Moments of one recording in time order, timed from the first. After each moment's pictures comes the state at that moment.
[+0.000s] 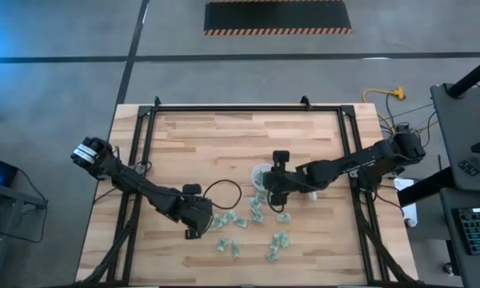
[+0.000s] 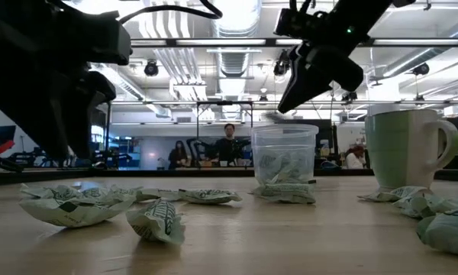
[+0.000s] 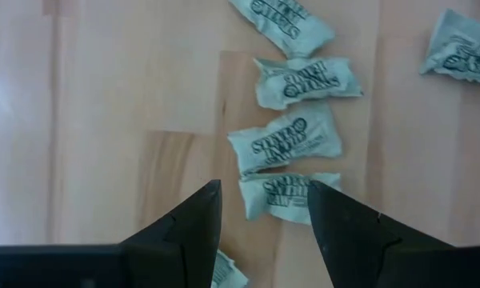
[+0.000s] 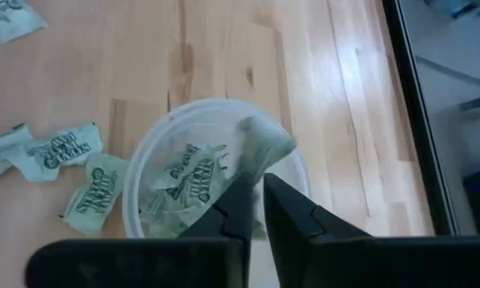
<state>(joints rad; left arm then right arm) -0.49 1.55 0.94 -0.64 -0.22 -0.55 0.21 1.56 1.01 -0.41 0.52 -0.02</state>
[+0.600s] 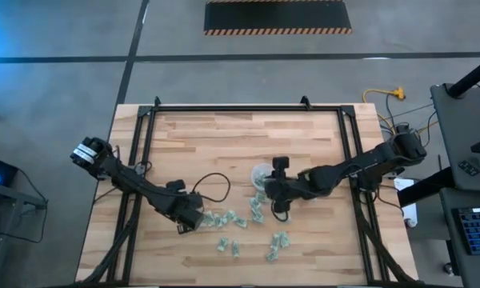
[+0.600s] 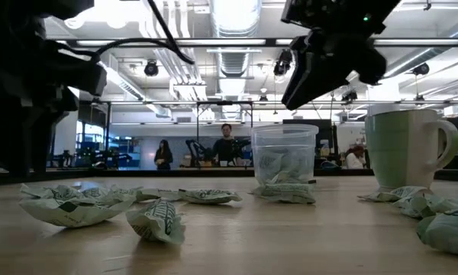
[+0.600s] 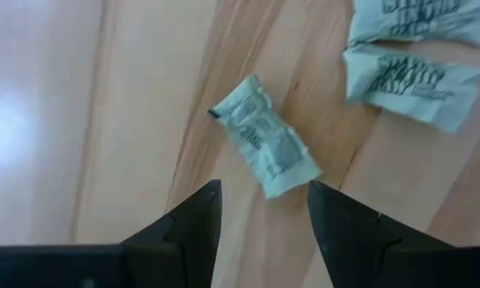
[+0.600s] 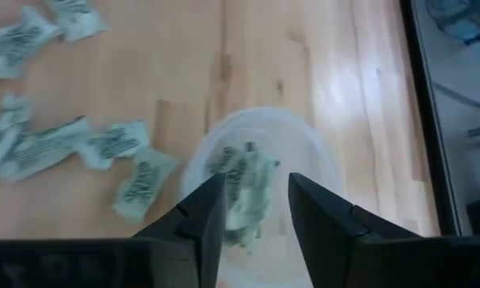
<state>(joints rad) -0.50 1.55 0.90 -0.87 -0.18 -0.80 0.29 1.56 1.01 -0.43 0.51 -0.03</state>
